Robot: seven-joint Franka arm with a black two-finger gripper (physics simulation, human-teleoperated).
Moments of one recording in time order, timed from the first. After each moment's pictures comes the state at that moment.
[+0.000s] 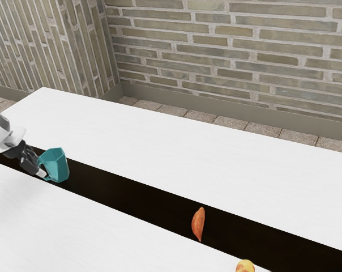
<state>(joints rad) 0.08 0.37 0.60 -2.07 -0.88 2.26 1.83</state>
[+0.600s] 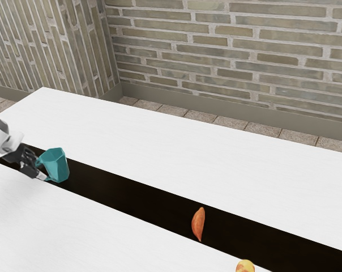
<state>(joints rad) 0.11 0.40 0.59 -2.07 -0.95 2.26 1.95</state>
